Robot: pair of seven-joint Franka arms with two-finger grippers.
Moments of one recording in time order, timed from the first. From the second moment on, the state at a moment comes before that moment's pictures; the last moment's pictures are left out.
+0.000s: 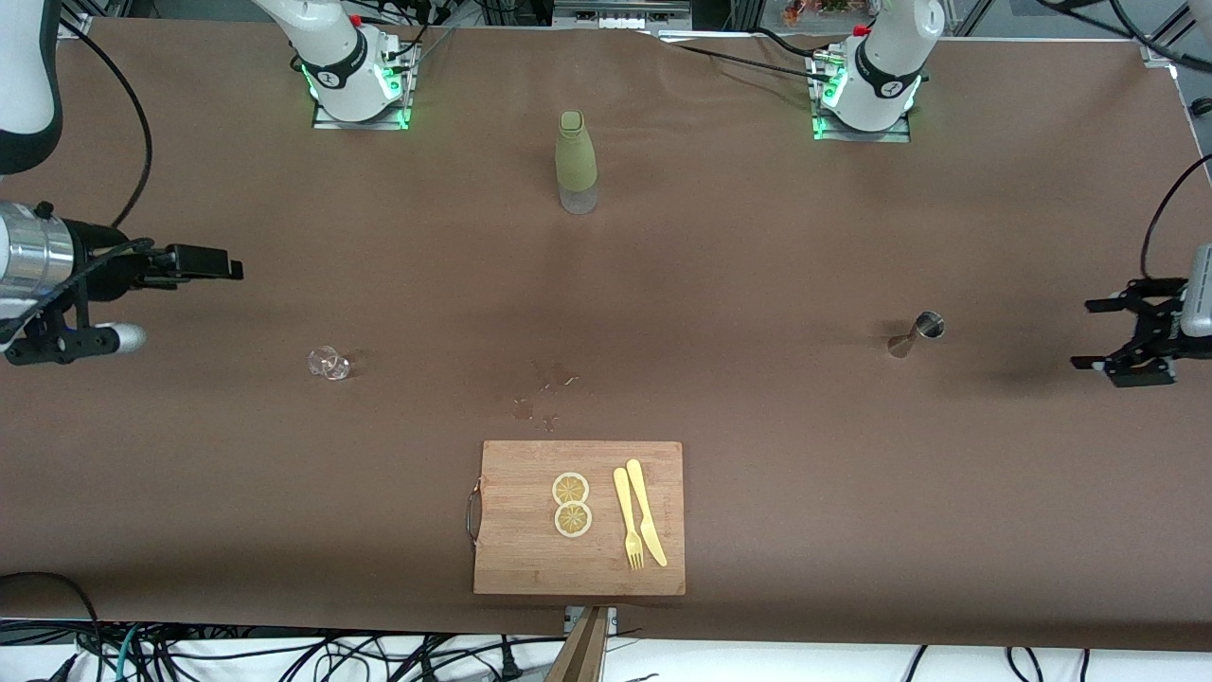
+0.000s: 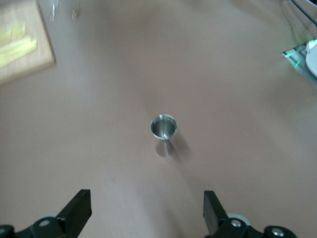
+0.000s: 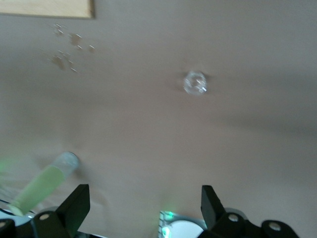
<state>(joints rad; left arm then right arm) 0.07 0.52 0.43 -1.33 -0.53 1.41 2.44 0.00 0.38 0.02 -1.18 0.16 1.25 -0.03</state>
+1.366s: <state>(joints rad) -0.15 0.05 0.12 -1.56 0.01 1.50 0.29 0.02 0.16 -0.07 -1.25 -0.01 1.32 -0.07</state>
